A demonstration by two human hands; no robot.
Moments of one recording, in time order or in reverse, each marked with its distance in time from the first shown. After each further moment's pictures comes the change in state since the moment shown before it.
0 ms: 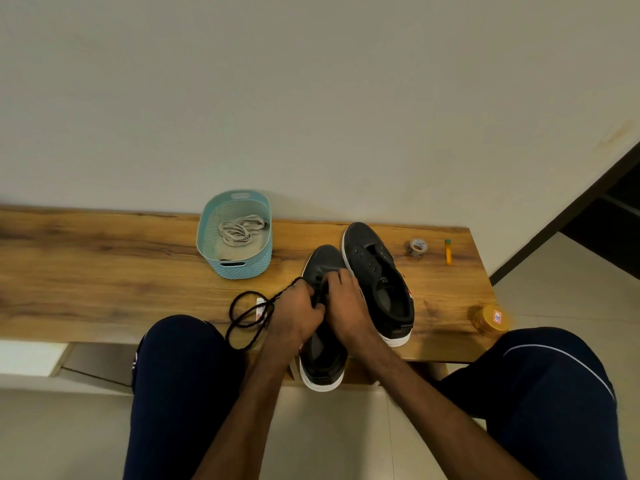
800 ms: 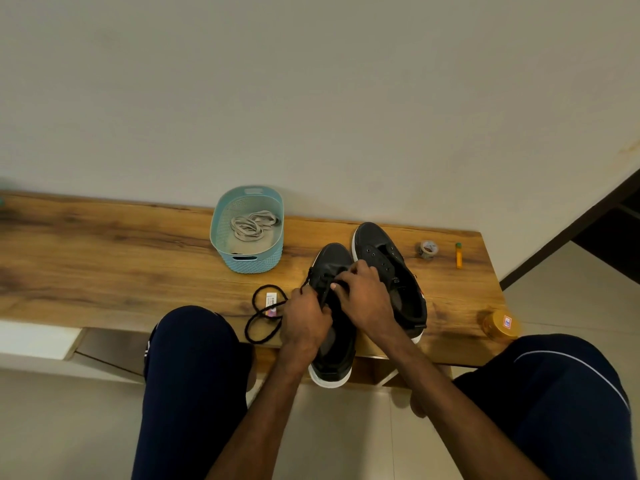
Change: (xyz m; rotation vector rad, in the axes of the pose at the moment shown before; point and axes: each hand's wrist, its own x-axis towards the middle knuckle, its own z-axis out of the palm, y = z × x) left_hand -0.008 -0.008 0.023 0.048 0.141 -0.079; right_hand 0.007 0.007 -0.023 0.014 -0.011 -0.019
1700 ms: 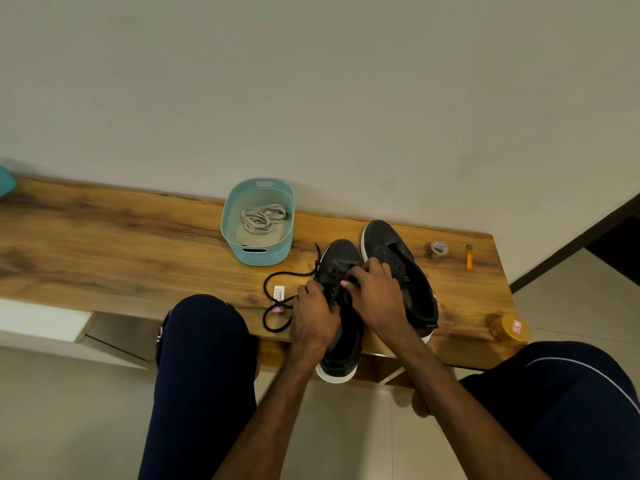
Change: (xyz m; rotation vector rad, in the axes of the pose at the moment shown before) left_hand -0.004 -0.005 0.011 -0.130 0.029 -0.038; right_hand -0.003 0.004 0.000 -0.130 -0.014 0.028
